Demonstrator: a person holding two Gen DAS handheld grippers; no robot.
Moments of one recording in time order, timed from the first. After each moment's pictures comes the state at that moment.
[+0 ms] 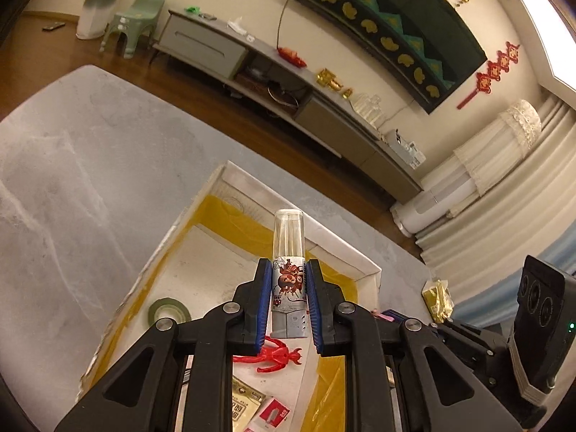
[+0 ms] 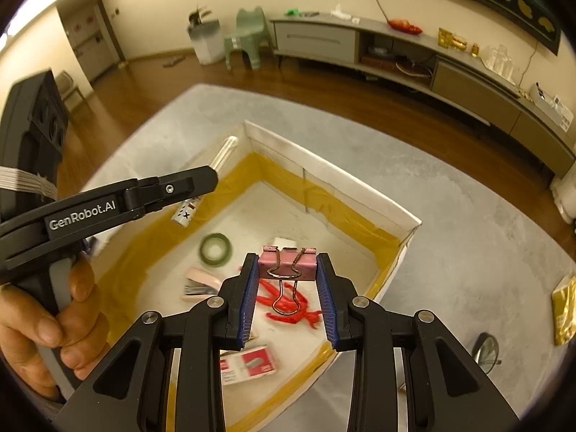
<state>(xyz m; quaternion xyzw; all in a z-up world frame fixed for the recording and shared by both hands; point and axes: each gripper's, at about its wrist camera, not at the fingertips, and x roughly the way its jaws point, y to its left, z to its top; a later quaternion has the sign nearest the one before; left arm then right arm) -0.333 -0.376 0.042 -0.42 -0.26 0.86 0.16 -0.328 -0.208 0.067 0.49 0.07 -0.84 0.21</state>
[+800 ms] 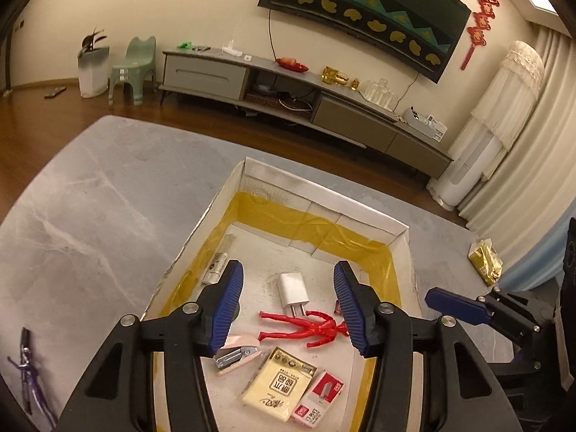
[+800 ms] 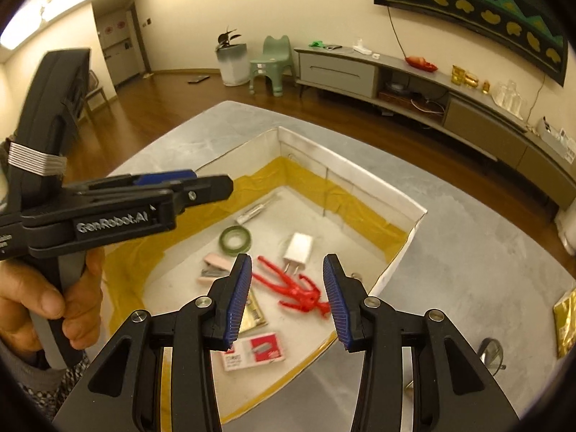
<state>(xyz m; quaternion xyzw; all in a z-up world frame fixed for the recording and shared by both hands) -0.272 -0.362 0.060 -0.39 -0.12 0.90 0.11 -0.259 -0.195 0.070 0.41 0.07 -0.87 0.26</state>
